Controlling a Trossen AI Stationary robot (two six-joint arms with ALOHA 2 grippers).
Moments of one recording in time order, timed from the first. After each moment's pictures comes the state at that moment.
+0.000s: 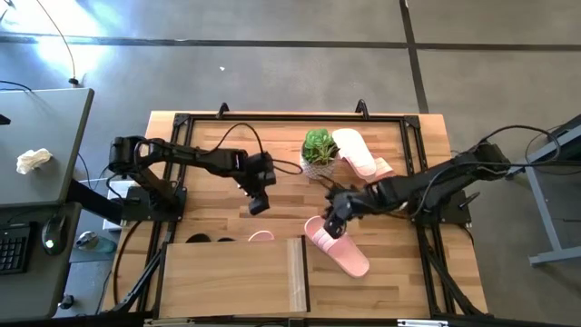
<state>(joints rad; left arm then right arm) 0.29 1.61 0.90 -0.42 0.39 -0.24 0.27 1.43 1.00 -0.45 0.18 0.78</state>
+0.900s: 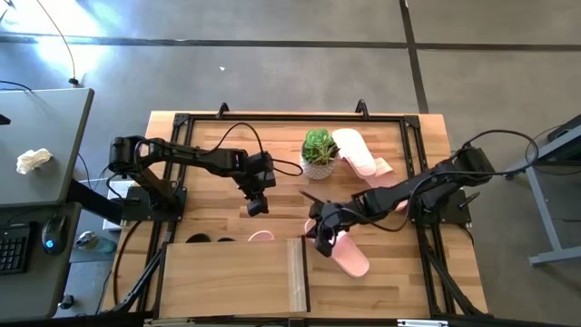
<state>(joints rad) 0.29 1.61 0.90 -0.43 0.52 -0.29 0.31 1.59 1.00 -0.13 -0.01 0.69</state>
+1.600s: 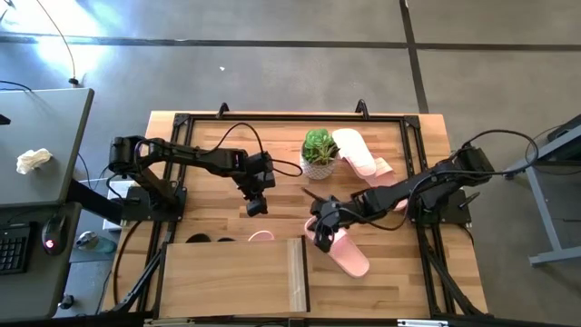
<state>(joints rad) 0.29 1.61 0.90 -0.45 0.53 -0.28 0.29 1.59 1.00 -0.19 0.08 0.67</state>
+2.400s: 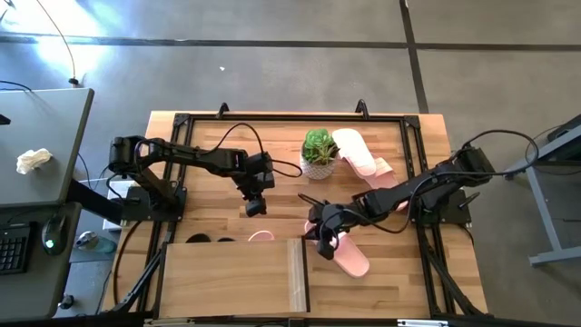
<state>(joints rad) 0.29 1.61 0.90 -0.47 0.53 -0.27 0.32 1.59 1.00 -0.09 -0.01 0.56</state>
